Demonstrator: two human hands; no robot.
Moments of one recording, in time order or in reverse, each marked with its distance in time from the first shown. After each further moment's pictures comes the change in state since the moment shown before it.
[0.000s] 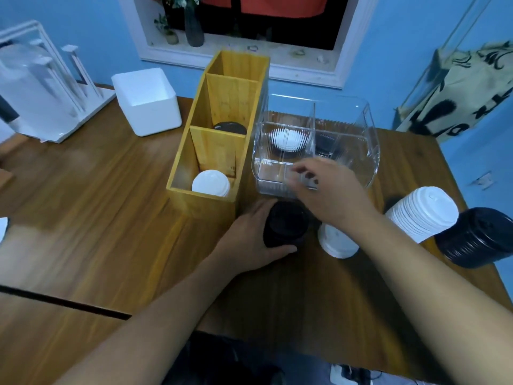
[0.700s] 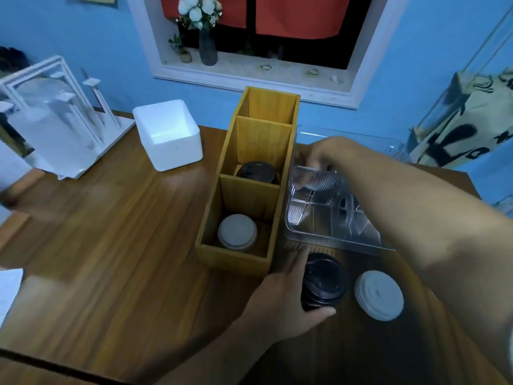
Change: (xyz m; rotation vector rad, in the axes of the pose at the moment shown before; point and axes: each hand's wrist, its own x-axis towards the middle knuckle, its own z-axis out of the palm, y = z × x) left_hand 0.003 -0.001 -0.008 -0.086 -0.105 -0.043; right_hand 0.253 0.013 0.028 -0.451 -0.912 0.348
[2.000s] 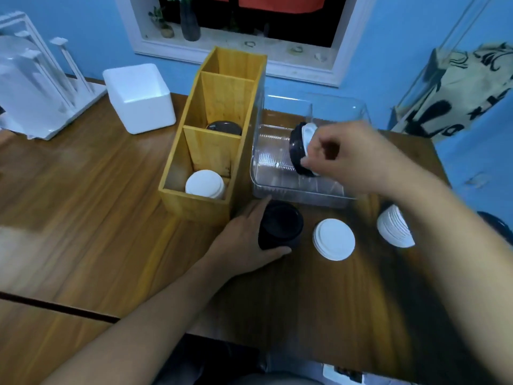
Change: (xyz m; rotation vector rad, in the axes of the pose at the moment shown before) left_hand -0.001 0.006 0.004 0.133 0.031 -0.064; right_hand -0.207 0.061 0.121 0.423 0.796 -0.472
